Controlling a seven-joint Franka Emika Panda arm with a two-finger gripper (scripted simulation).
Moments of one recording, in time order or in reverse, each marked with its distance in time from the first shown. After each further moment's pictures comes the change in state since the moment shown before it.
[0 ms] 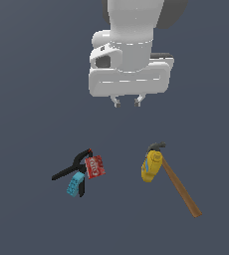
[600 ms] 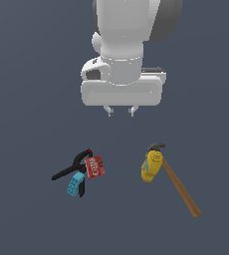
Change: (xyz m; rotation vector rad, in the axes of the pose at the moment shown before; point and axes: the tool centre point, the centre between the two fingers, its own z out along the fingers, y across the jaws) arm 0.016 0.021 0.022 -0.007 0.006 0.100
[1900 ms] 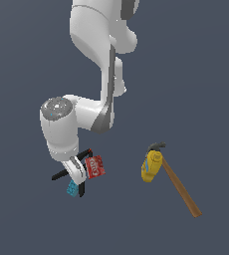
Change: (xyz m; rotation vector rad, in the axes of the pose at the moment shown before) arm 0.062 0.201 0.217 -0.165 0.095 0.801
